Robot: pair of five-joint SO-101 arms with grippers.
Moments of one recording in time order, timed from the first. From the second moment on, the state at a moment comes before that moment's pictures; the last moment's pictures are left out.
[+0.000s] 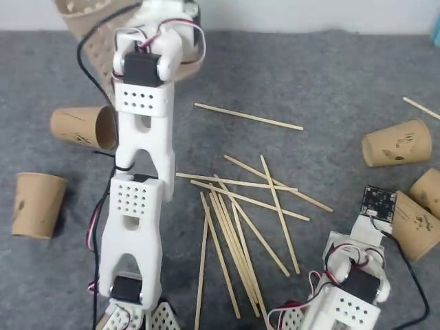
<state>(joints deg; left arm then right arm) 5.1 53.3 -93.8 77.6 4.5 22.5 -102.9 94.9 76.3 7.6</state>
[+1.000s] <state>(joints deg) 9.1 5.8 -72.9 99.0 5.0 22.5 -102.9 94.9 76.3 7.6</state>
